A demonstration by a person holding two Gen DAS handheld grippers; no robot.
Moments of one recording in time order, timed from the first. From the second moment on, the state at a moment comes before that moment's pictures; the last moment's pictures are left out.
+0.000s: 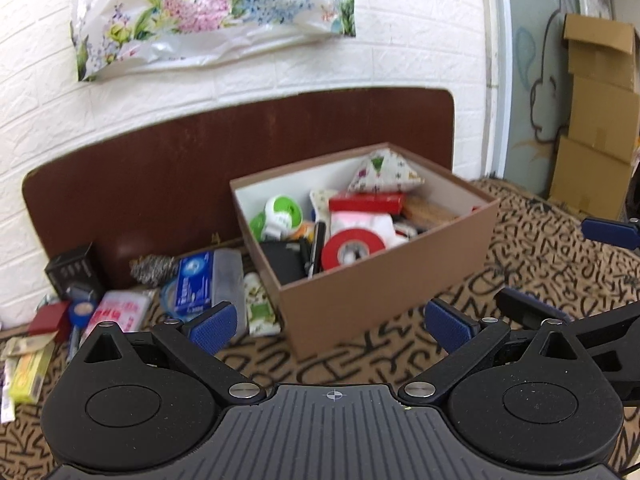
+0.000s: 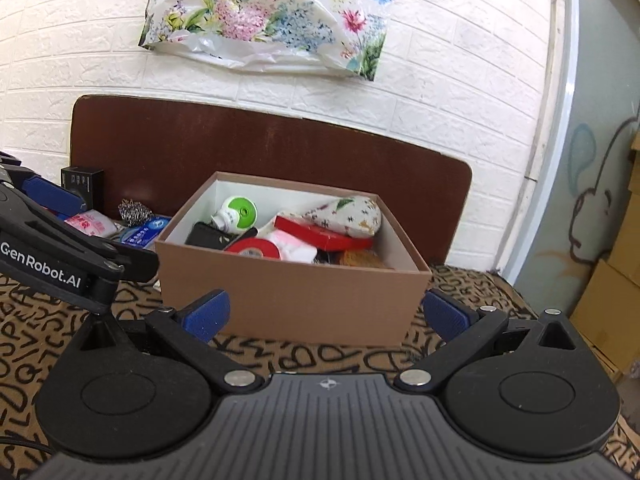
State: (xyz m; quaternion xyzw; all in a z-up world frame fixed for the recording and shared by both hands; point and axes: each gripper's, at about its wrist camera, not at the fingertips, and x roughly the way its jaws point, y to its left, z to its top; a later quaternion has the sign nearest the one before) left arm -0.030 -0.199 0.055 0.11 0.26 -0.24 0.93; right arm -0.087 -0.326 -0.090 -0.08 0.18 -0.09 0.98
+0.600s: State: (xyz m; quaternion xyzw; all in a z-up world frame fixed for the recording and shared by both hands) left arm -0.048 -0.200 0.052 0.11 0.28 -0.25 0.92; right arm -0.115 -0.324 -0.097 -0.07 0.18 -0.10 0.98
